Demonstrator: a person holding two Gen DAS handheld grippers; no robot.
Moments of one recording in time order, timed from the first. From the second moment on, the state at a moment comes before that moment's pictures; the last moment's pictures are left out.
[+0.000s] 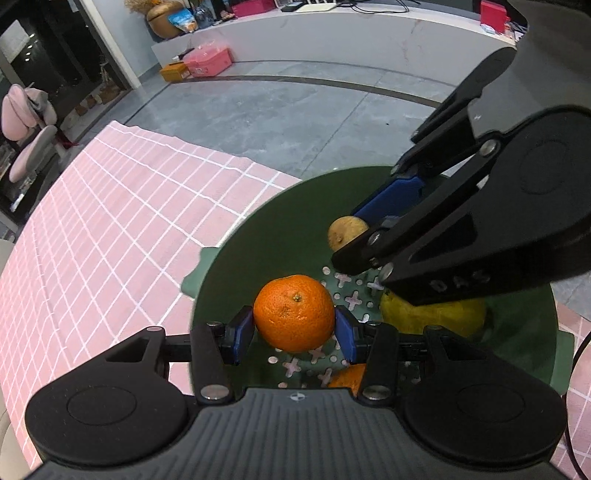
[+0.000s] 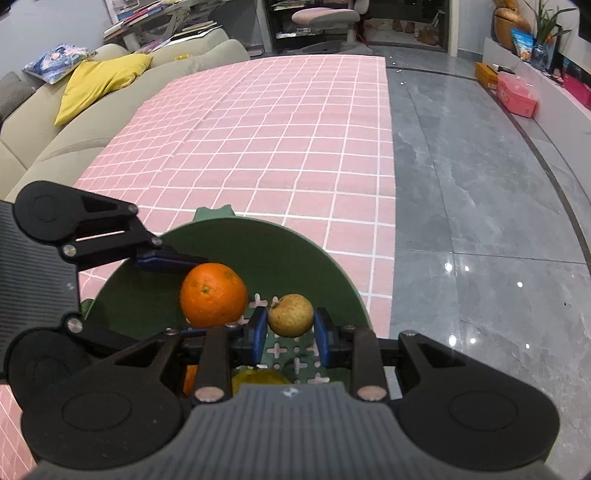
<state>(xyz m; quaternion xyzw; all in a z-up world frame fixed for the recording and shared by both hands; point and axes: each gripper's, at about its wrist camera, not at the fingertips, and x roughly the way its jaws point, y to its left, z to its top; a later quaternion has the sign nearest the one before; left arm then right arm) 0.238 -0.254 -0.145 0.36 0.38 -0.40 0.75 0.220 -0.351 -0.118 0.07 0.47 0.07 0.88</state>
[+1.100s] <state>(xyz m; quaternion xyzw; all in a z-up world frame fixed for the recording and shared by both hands) 0.209 -0.198 -0.073 0.27 0.37 -0.34 0.82 0.205 -0.342 -0.070 0.04 0.43 0.08 0.90</state>
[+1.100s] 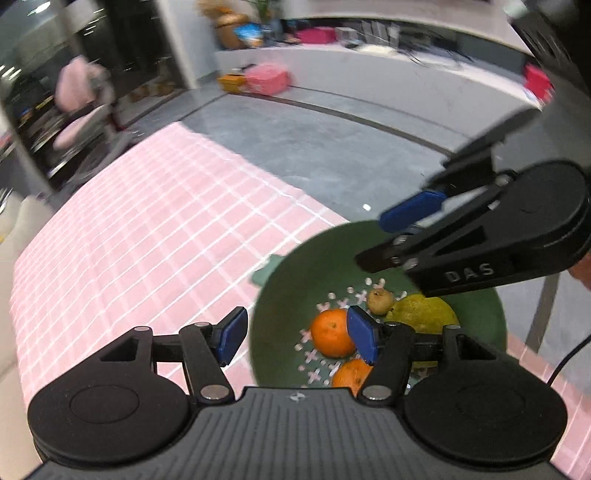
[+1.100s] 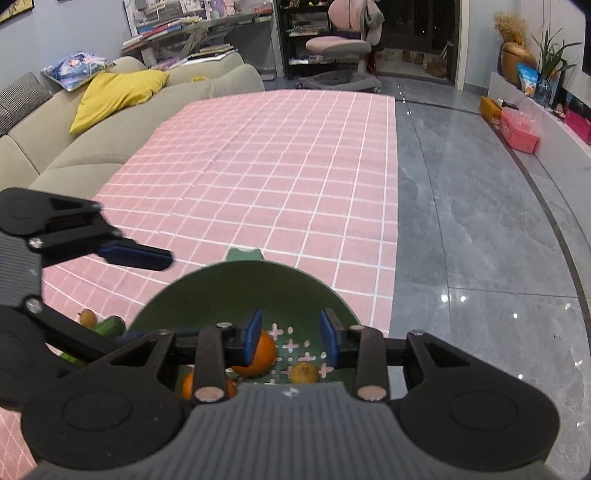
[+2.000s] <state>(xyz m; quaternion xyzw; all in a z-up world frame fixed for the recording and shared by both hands) 0.071 -0.039 -0.065 0.08 0.43 -0.21 0.87 0.060 -0.256 -0.052 0.08 0.41 0.07 0.90</state>
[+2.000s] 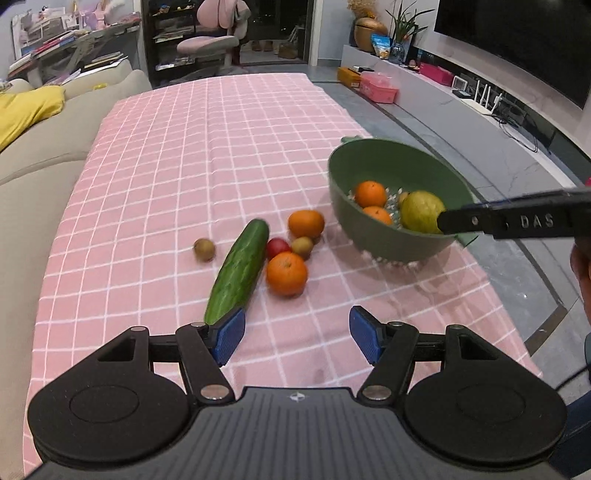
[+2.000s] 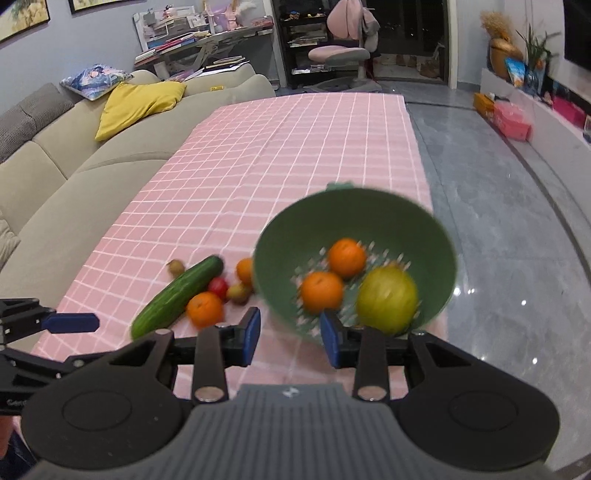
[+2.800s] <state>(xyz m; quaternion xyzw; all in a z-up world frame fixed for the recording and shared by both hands) 0.103 0.023 -0.087 0.04 0.46 -0.19 0.87 0.091 -0.181 -0.114 0.09 0.43 0.09 0.89</state>
